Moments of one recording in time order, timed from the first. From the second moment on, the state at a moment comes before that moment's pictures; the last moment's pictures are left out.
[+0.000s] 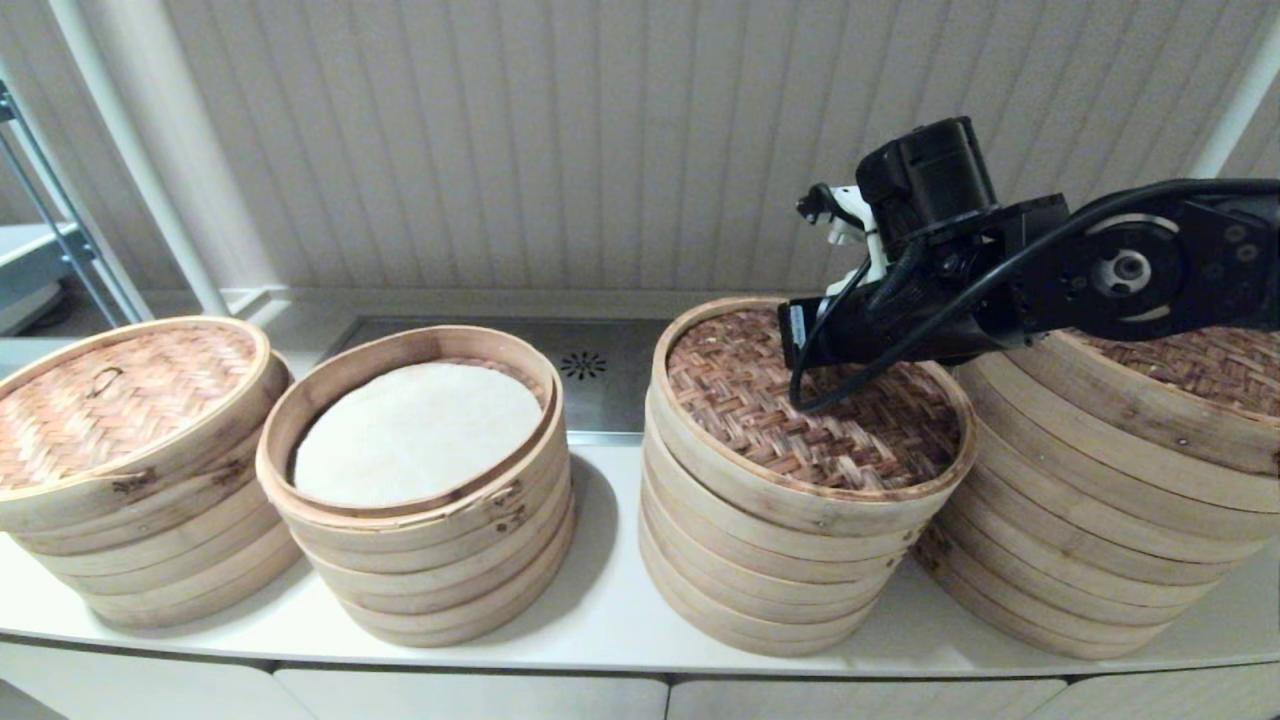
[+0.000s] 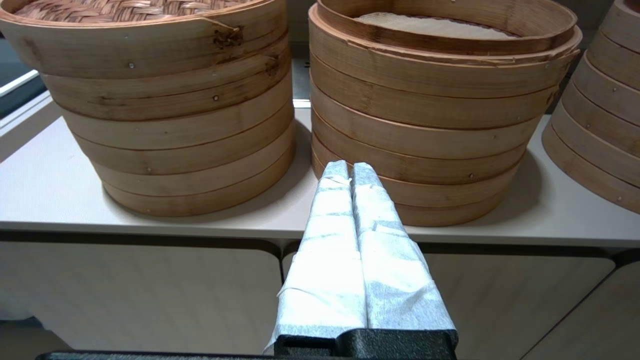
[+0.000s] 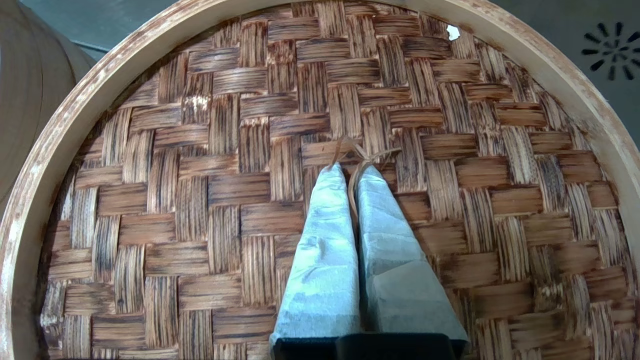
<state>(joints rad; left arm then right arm) -0.01 0.00 0.00 -0.08 -0.01 0.00 0.51 1.83 -1.59 0.29 -0.20 0.17</state>
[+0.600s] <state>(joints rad) -0.01 0.00 0.00 -0.08 -0.01 0.00 0.52 1.86 -1.59 0.26 -0.20 0.17</state>
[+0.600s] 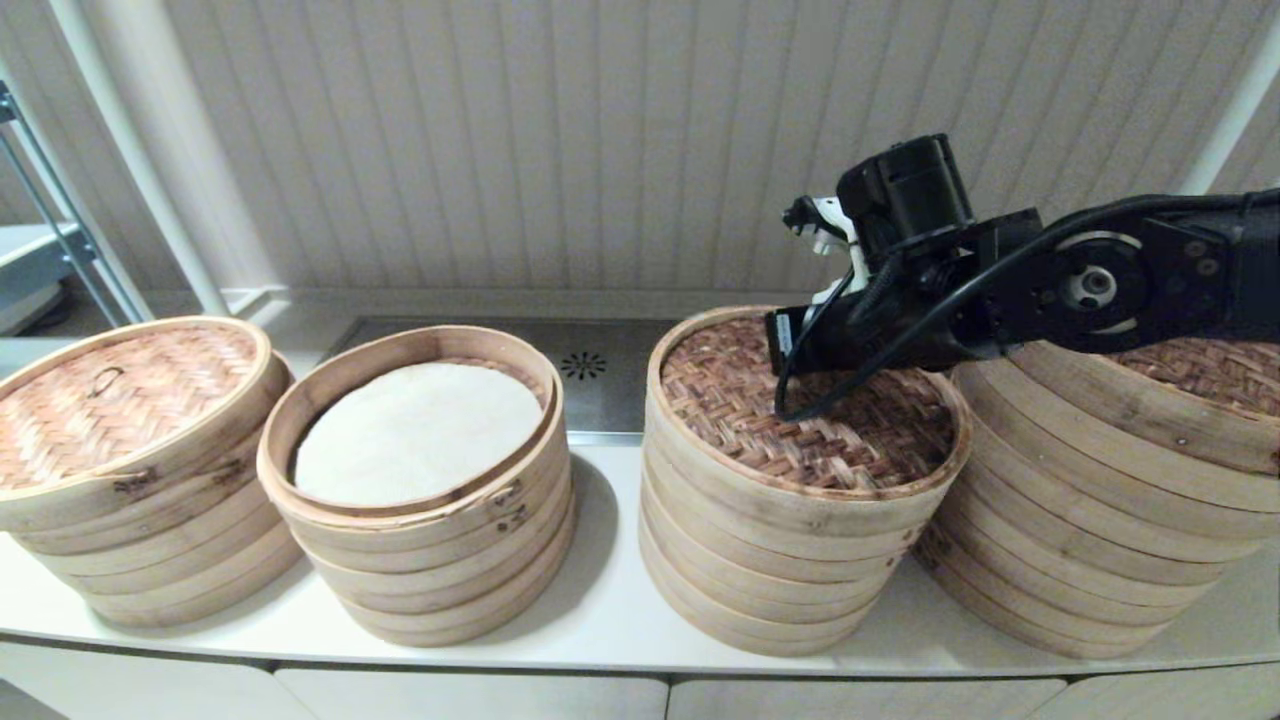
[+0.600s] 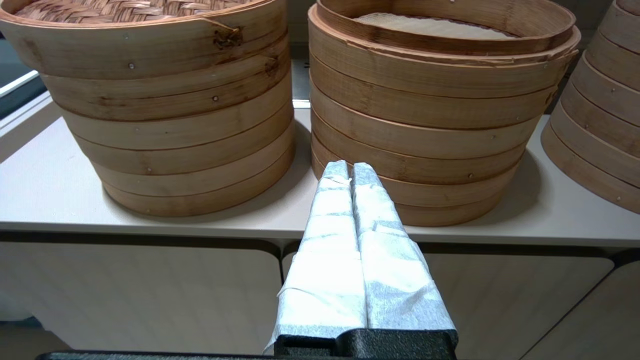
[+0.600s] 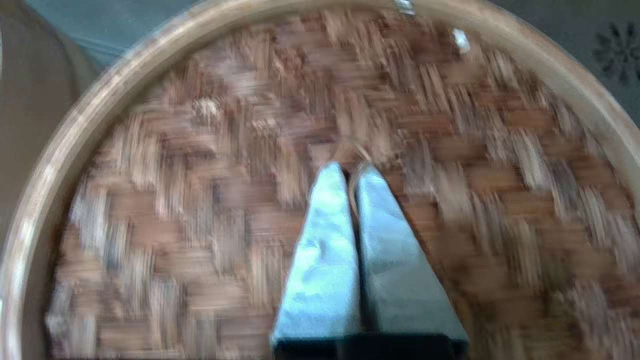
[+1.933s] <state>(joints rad) -0.01 0.00 0.00 -0.08 -0.01 0.00 0.50 1.38 -1.35 0.30 -0.28 0.13</state>
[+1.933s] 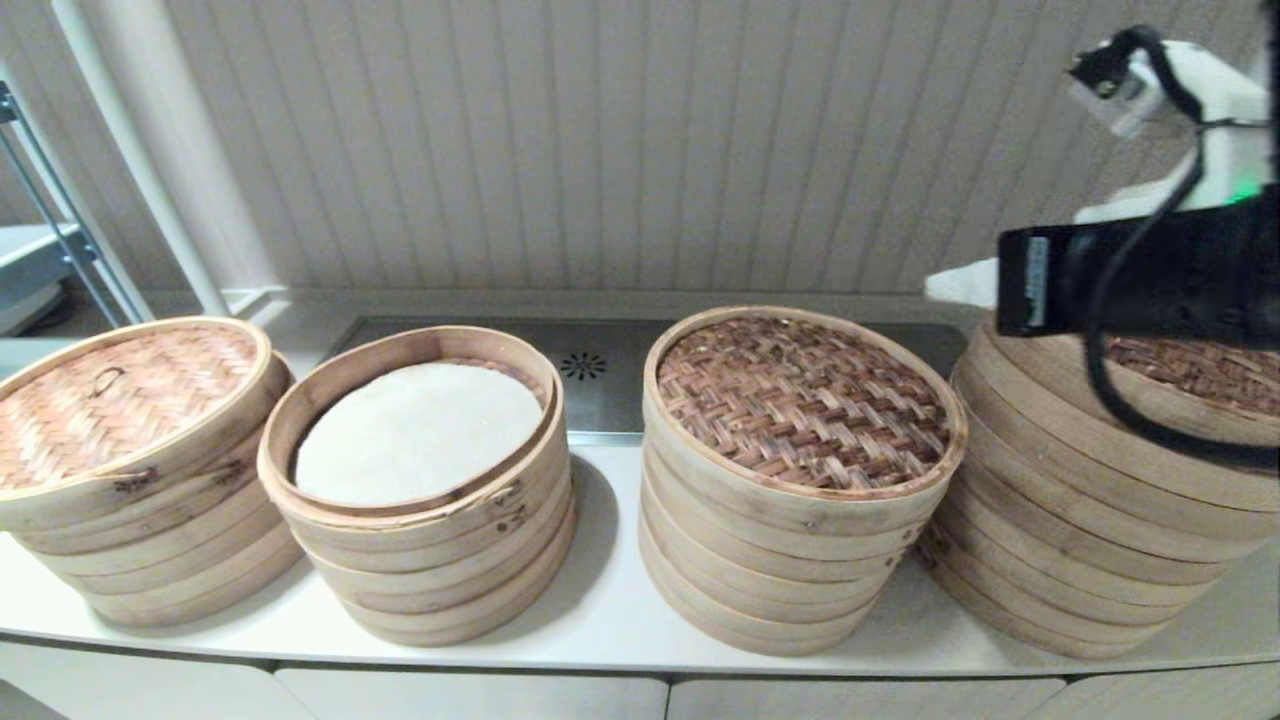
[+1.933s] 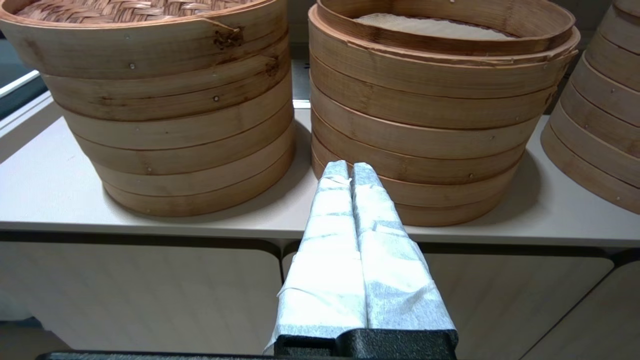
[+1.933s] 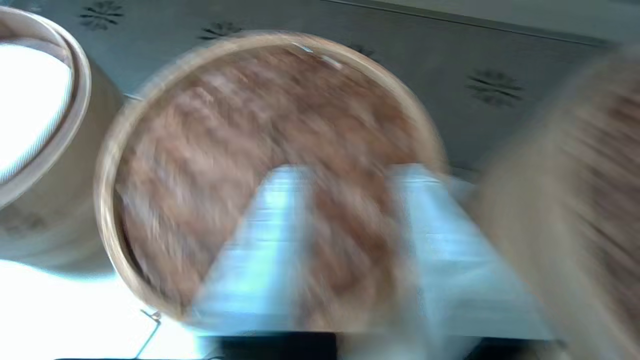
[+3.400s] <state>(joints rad) -0.01 0.00 0.00 -0.07 -0.01 0.02 0.02 0.04 -0.06 0.10 0.04 -0.14</state>
